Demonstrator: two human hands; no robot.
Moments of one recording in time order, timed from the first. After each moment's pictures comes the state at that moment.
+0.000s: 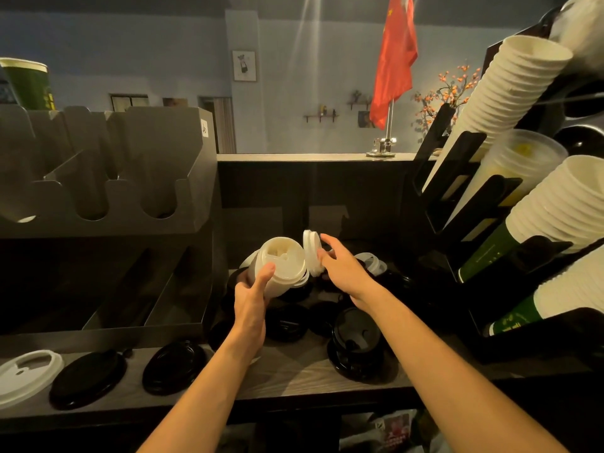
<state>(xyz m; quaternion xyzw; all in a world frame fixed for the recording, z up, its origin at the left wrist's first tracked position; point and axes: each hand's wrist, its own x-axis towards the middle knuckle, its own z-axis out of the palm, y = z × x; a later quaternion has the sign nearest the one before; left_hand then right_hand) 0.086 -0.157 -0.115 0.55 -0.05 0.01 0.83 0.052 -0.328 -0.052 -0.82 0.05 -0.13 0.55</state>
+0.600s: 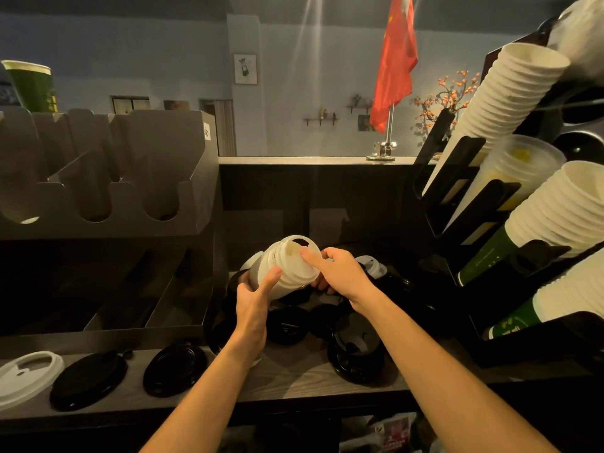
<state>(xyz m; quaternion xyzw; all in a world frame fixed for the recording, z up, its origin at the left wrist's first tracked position) 0.087 -0.158 -0.118 0.56 -0.08 0.02 0.82 0.047 -0.322 -0.053 -0.83 0.04 -0.14 0.54</state>
